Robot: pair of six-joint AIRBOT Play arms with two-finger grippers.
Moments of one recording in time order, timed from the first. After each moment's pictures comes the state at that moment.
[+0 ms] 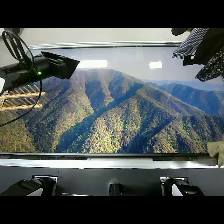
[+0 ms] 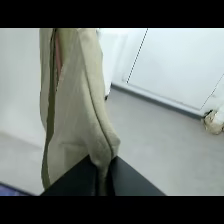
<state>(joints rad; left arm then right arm) -0.31 -1.11 1.40 1.04 -0.72 -1.21 -0.14 -0.86 1.56 -2.88 1.38 2.18</state>
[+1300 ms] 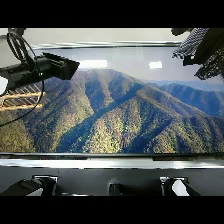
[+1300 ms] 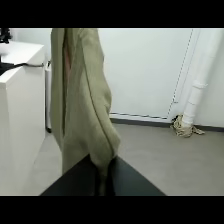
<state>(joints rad) -0.31 -1.12 1.40 1.06 -0.72 -1.22 -0.70 -1.04 1.74 -2.68 1.04 2.24</state>
